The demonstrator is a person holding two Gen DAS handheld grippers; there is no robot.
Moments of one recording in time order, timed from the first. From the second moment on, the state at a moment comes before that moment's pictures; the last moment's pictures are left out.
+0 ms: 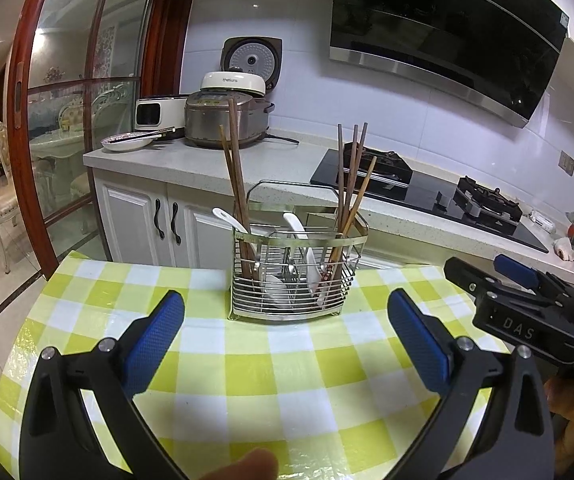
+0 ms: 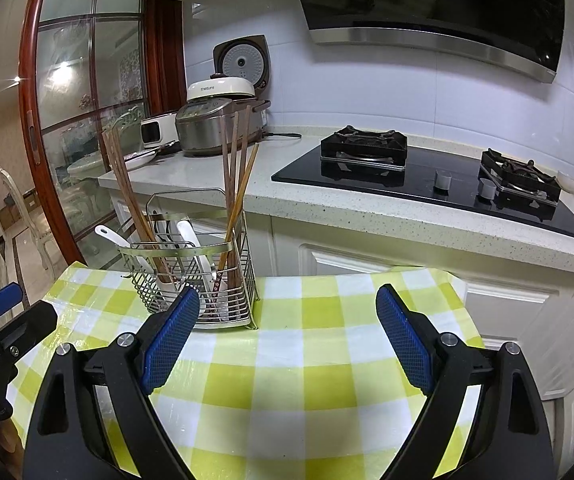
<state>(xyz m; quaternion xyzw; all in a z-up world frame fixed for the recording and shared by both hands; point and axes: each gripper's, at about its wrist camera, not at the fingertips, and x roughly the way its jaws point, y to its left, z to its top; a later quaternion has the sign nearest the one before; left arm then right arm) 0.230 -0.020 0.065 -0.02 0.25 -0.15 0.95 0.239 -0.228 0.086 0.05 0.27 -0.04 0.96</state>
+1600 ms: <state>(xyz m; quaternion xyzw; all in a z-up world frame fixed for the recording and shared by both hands) 0.234 -0.026 0.056 0.00 0.26 -0.14 0.96 0.238 -0.228 0.082 0.04 0.27 -0.04 0.96</state>
